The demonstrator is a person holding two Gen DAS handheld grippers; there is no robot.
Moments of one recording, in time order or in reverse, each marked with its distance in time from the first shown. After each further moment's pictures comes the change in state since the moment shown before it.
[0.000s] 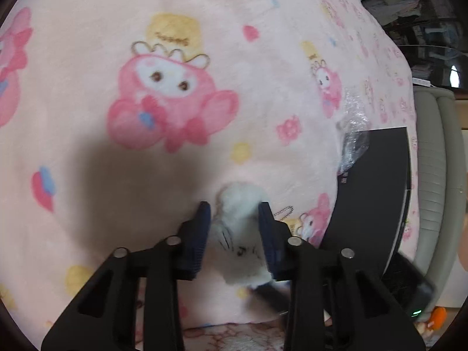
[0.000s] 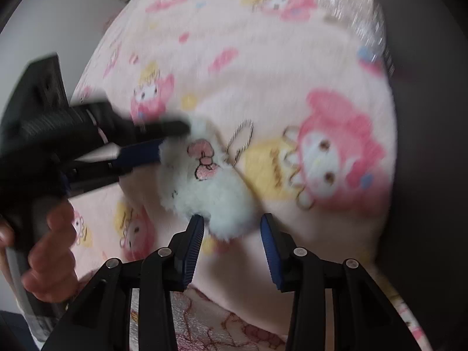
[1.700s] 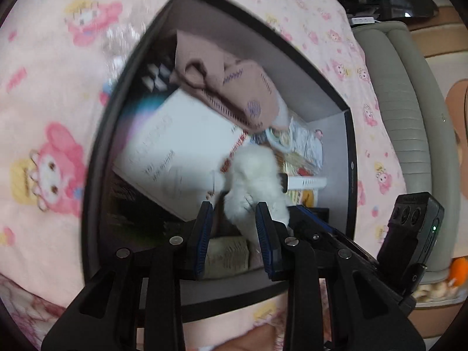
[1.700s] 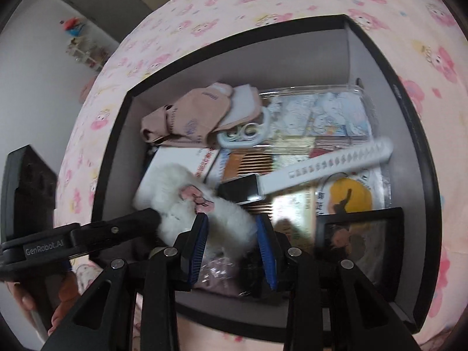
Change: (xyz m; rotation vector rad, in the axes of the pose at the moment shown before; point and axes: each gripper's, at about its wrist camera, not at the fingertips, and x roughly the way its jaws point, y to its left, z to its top) left arm 0.073 -0.243 -0.108 0.286 -0.006 -0.111; right arm -0.174 -0.230 -0.013 0.173 -0.237 -0.051
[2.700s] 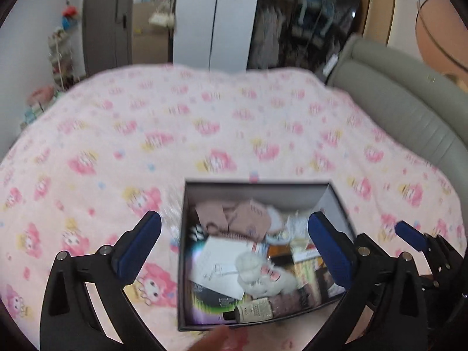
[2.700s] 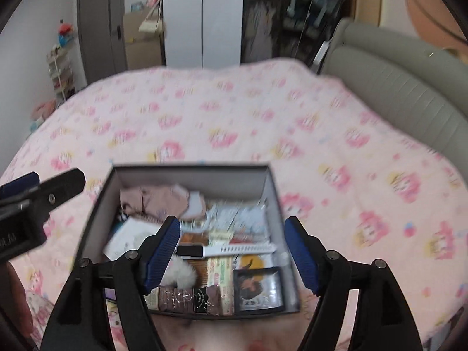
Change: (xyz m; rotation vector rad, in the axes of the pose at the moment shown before) left arm -0.128 -0.098 -0.027 0.410 -0.603 0.319; right arm -0.131 0.076 -0.021 -0.193 -0.482 -0.449
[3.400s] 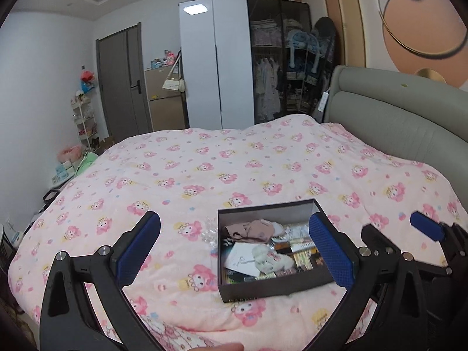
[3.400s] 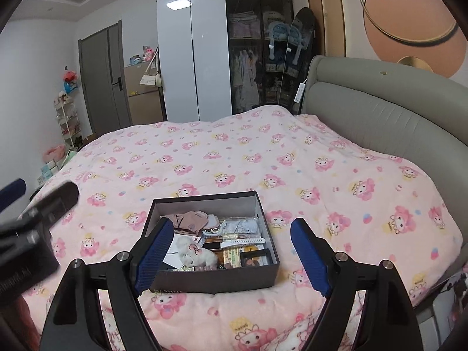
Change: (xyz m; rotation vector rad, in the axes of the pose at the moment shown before) left arm -0.191 -0.031 -0.047 0.159 -0.241 0.113; right arm -0.168 -0.005 -0.039 0.092 -0.209 0.022
